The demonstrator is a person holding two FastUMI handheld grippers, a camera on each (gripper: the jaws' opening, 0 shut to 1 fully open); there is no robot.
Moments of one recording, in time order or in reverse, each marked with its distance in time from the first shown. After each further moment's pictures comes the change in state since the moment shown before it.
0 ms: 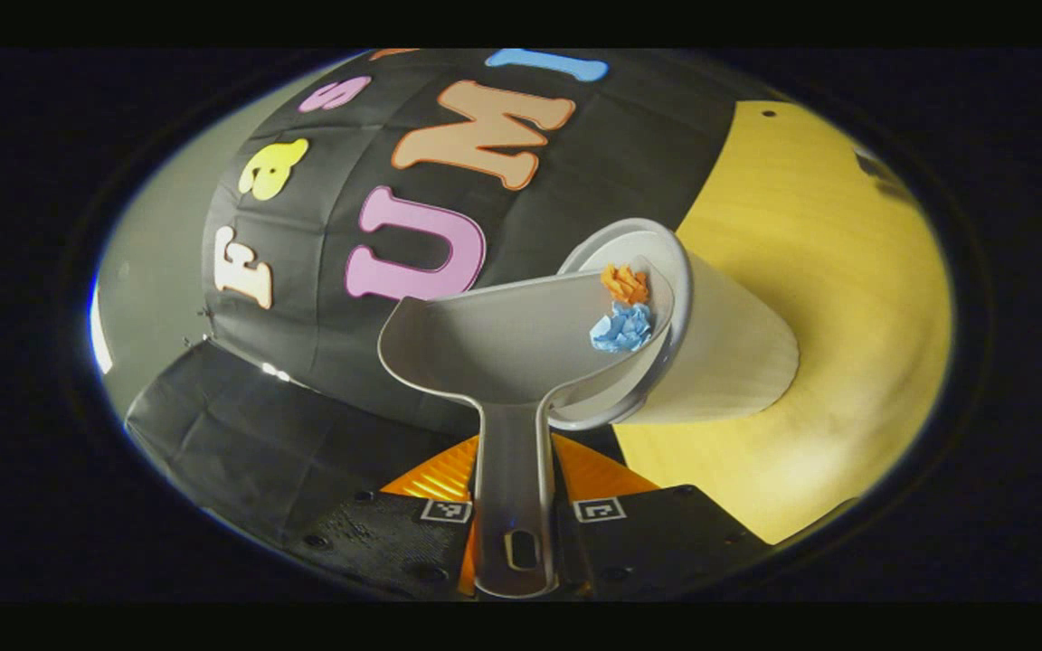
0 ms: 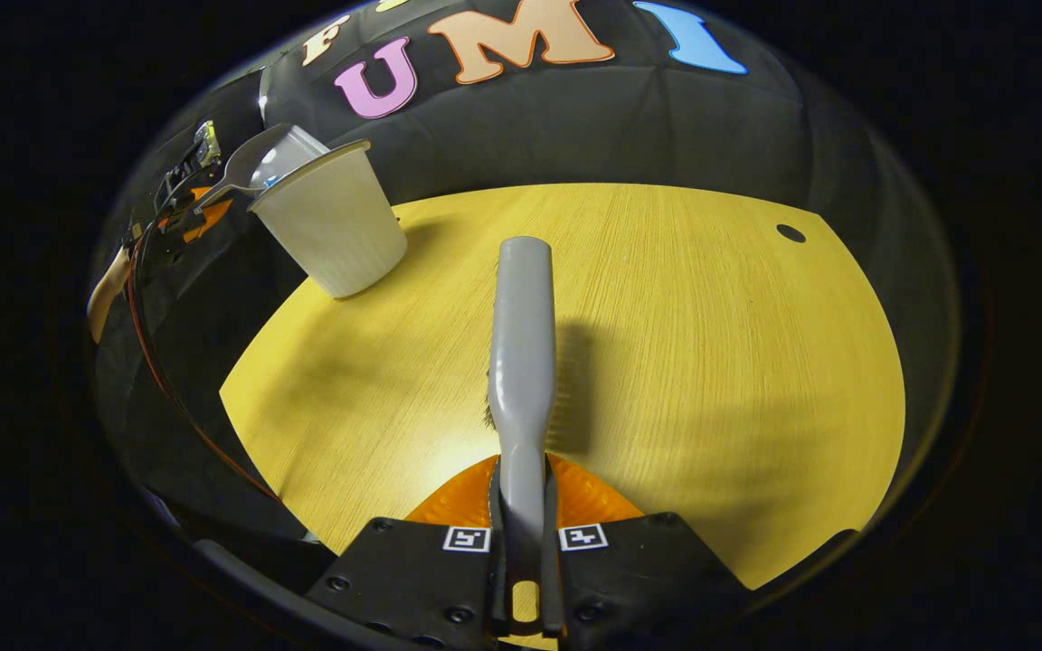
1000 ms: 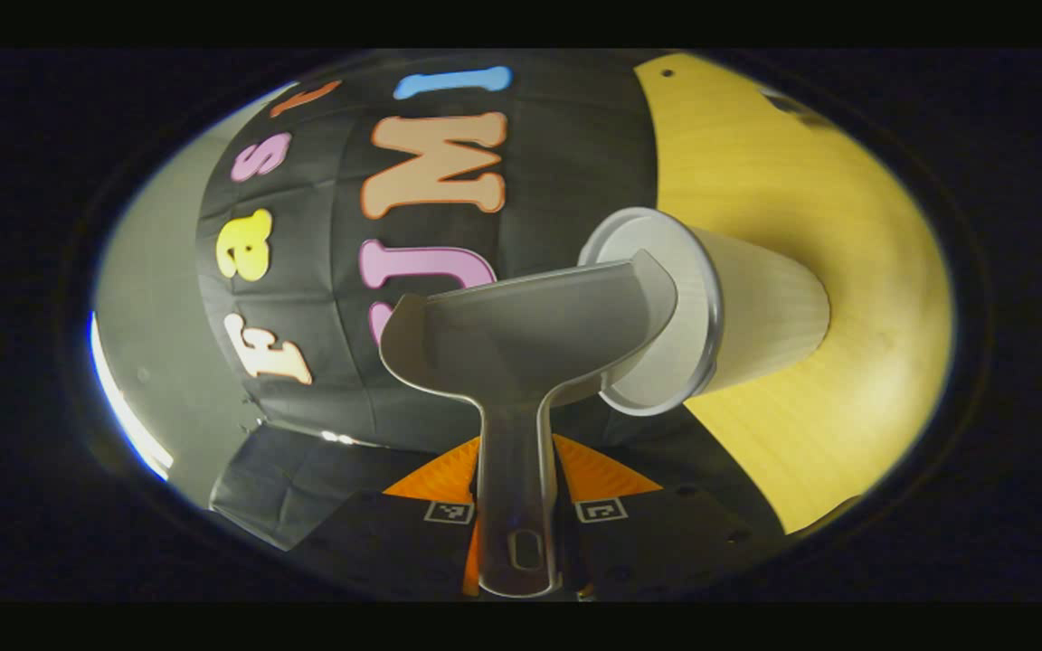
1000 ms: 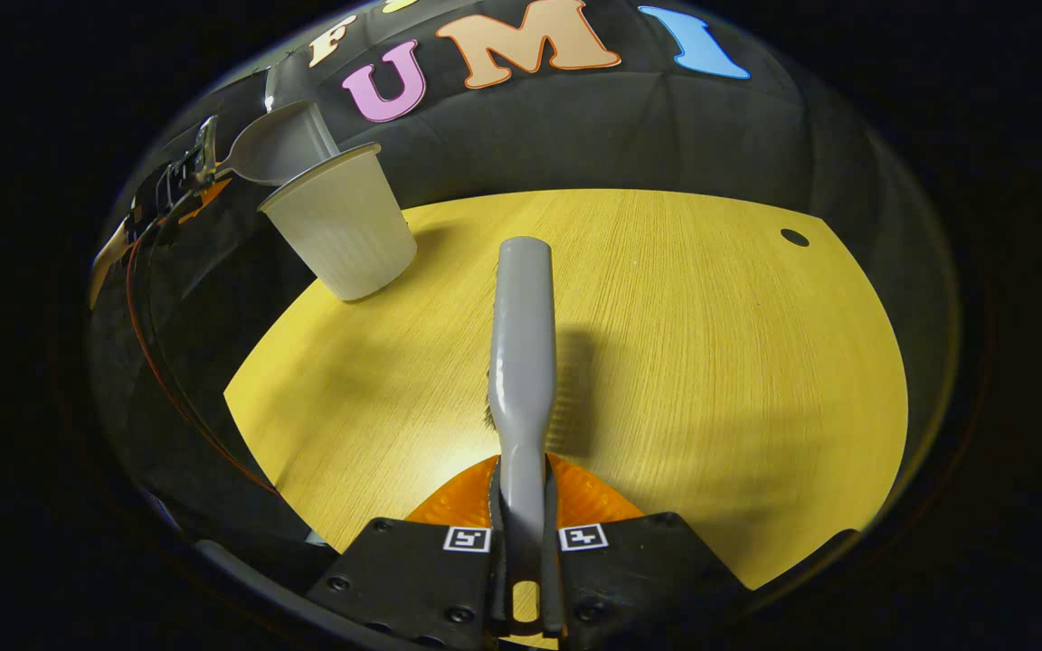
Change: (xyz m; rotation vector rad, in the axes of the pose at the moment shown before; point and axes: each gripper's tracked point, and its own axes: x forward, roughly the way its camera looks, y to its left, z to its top) left arm 0.004 0.041 0.002 0.108 -0.061 0.077; right arm -0.009 0.004 0.001 -0.011 -0.031 -0.001
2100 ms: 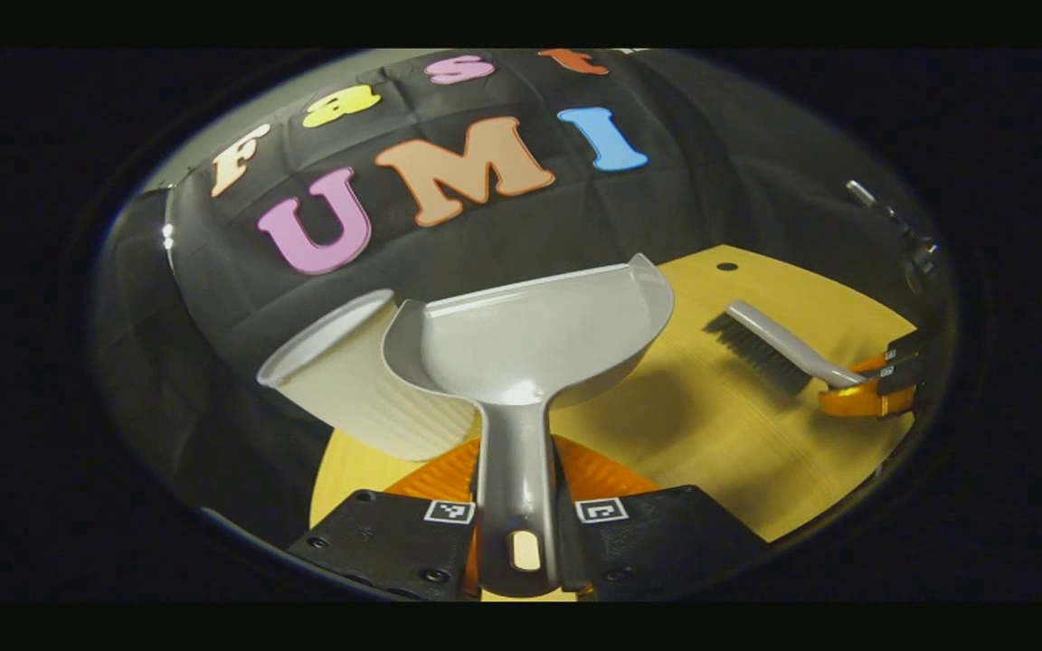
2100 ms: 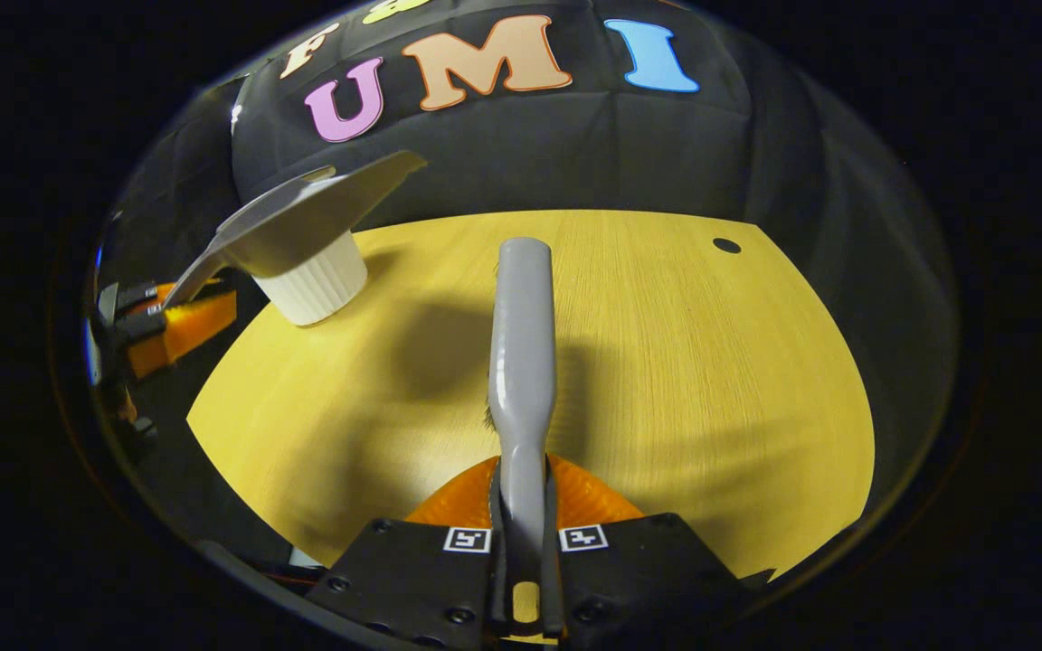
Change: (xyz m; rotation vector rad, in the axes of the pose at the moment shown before) left arm -0.112 -0.243 0.169 -0.902 -0.084 -0.542; right arm -0.010 0.015 0.004 0.077 -0.078 -0.208
